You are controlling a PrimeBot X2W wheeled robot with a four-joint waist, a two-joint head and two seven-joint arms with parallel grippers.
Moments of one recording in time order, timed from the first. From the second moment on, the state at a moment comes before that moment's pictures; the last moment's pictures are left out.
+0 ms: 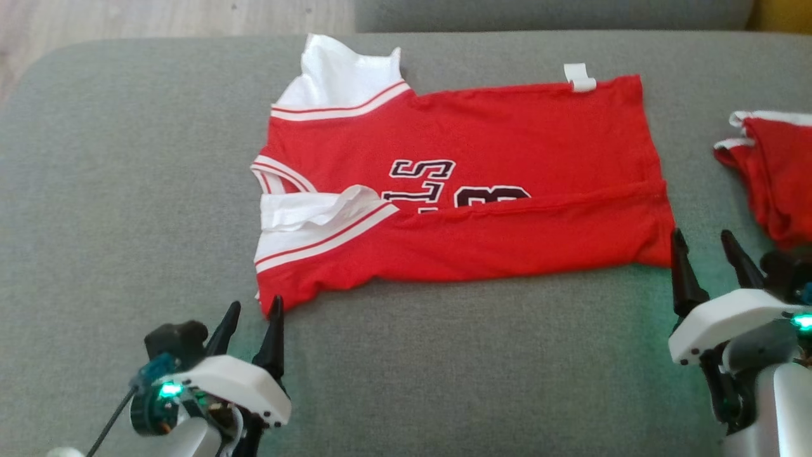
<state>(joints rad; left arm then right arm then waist) -0.17 0.32 -0.56 0.27 -0.81 0.18 -0.03 -0.10 -0.04 -0.17 0.13 0.11 0.13 0.20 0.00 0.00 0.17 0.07</state>
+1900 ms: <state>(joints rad) 0.07 0.47 -0.59 -0.13 -0.82 0.30 0.03 0.14 -0.04 -0.19 0.06 0.21 0.13 0.31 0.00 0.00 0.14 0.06</state>
